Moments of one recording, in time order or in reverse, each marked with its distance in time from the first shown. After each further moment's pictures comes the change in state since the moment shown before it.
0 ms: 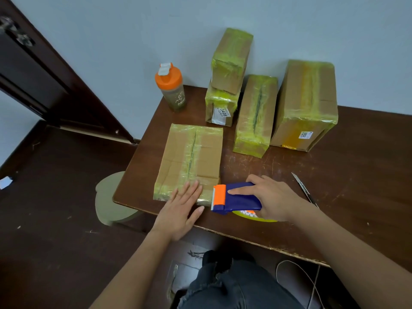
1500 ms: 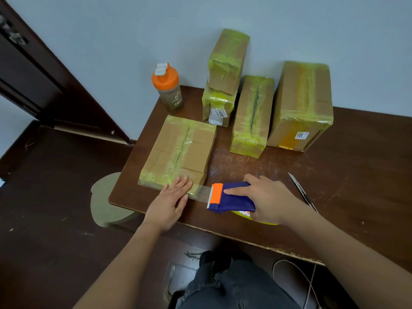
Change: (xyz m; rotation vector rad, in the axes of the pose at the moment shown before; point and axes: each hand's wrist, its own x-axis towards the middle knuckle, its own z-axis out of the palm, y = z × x) left_hand 0.011 -0.027 0.001 -0.253 0.152 -0.066; right_hand -0.010 -0.025 -0.023 -0.058 -0.048 0.074
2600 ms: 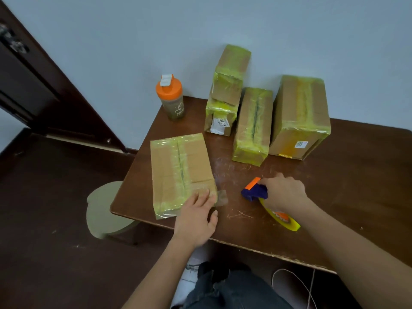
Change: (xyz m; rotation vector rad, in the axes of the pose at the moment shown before) left_hand 0.001 0.063 0.013 0.268 -0.074 -0.027; right_hand 0.015 0.010 -0.012 -0.004 -0.080 0.536
